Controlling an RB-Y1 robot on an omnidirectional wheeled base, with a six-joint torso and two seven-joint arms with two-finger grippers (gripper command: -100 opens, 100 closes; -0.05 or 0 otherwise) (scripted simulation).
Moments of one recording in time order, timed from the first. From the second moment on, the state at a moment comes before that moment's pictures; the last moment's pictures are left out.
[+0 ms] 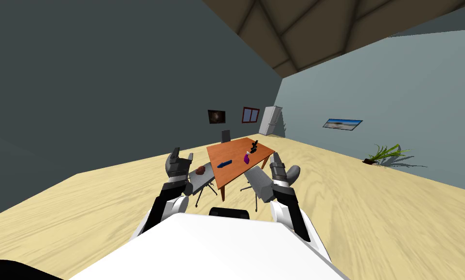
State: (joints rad) left arm 0.53 -0.02 0.06 -2.22 0.09 -0.45 0.06; right arm 0.48 -0.02 -0.03 -2.20 0.11 -0.40 0.14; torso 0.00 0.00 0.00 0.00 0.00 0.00
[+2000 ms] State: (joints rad) left arm 0.41 0.29 0.24 -1.89 0.08 0.01 0.10; right arm 0.48 -0.02 -0.03 -2.20 0.11 -0.40 0.14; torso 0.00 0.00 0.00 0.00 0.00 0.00
